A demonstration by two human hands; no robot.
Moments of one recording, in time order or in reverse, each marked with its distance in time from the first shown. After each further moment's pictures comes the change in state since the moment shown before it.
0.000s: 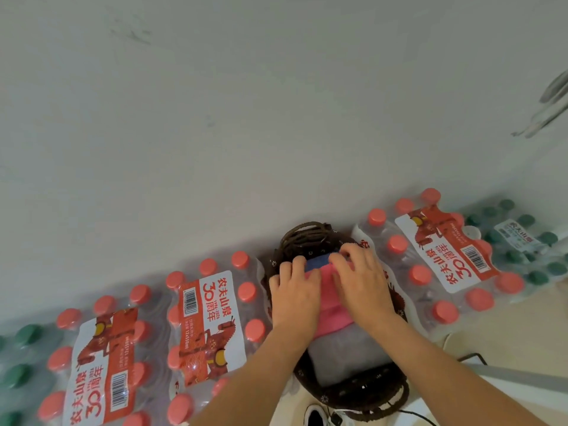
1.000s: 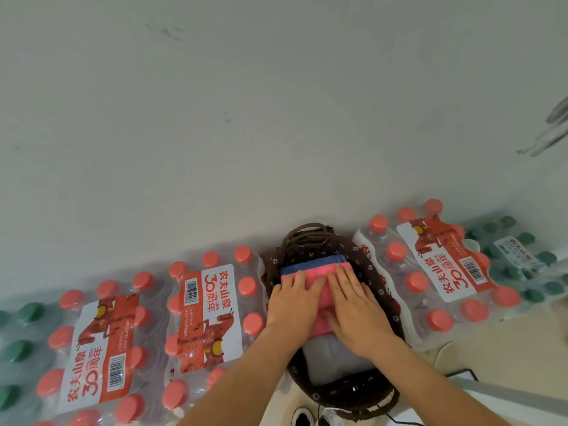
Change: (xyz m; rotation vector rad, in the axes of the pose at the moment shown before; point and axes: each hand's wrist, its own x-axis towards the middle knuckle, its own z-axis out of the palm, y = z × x) left_hand -0.009 -0.007 0.008 0.086 -0.175 0.103; right_hand -0.033 -0.001 -0.003 -0.181 -0.550 -0.011
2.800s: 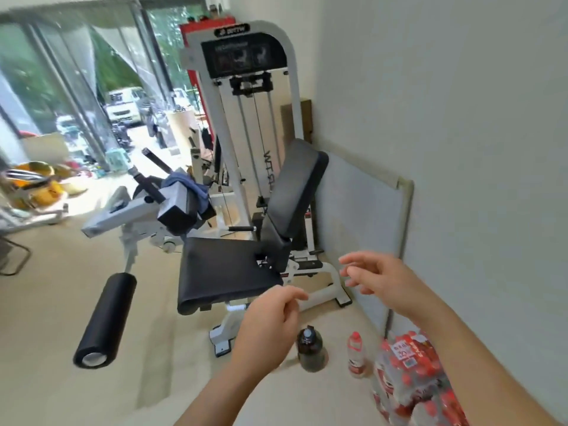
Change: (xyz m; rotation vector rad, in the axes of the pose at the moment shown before) left_hand -0.833 -0.329 -0.071 -0.351 0.949 -1.473; right_hand -0.275 -0.854 -0.098 0.771 -0.761 -1.275
